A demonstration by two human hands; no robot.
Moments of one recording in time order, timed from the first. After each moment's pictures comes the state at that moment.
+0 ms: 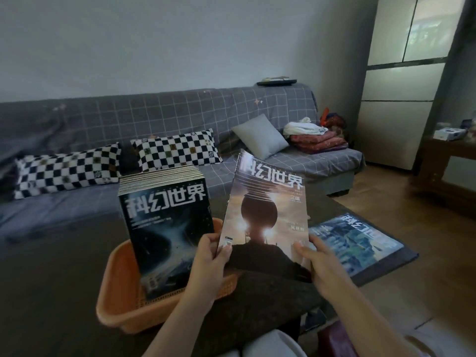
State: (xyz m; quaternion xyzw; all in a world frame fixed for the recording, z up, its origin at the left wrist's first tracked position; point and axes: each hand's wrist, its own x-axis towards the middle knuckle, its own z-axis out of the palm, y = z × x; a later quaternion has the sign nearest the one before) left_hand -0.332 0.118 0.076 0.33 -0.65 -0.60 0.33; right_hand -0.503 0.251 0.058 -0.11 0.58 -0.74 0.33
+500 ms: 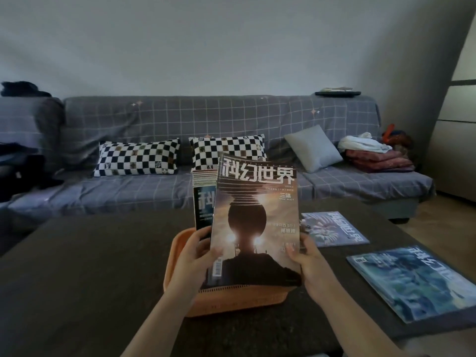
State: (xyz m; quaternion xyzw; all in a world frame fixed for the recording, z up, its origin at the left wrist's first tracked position) left_hand -0.216 0.048 0.090 0.35 -0.61 -0.59 0.40; right_hand -0.431 0.150 0.072 -0.25 0.55 -0.69 0.40
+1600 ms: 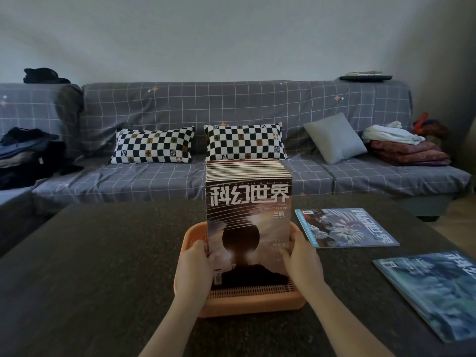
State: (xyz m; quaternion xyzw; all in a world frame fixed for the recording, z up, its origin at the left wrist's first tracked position) left_hand -0.226 0.004 0.042 0.58 -0.73 -0.21 0.32; right_hand -0.426 0.076 0.028 -0.43 0.81 -0.40 0.02
